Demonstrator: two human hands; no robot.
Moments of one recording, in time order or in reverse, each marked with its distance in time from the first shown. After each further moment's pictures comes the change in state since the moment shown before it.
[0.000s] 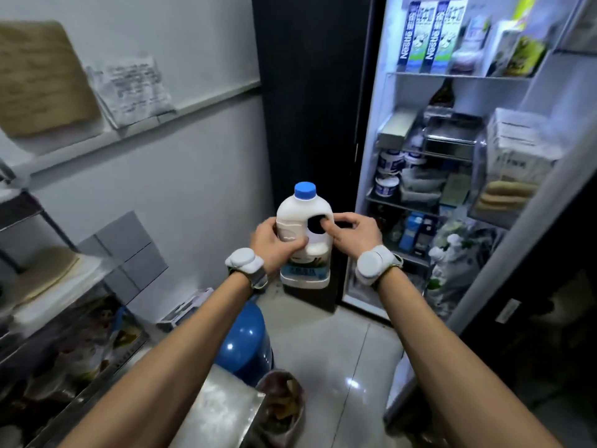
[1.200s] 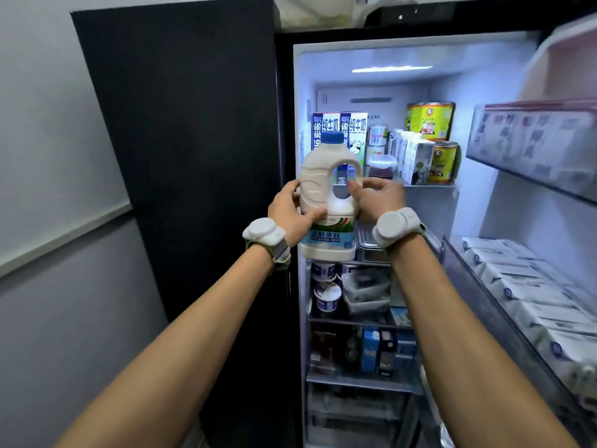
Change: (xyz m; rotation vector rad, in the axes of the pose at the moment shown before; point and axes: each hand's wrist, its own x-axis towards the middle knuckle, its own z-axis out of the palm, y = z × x) left_hand 0.436 0.212 0.156 -0.117 -0.149 0.570; right_hand 0.414 -0.144 -0.152 0.133 0.583 -0.123
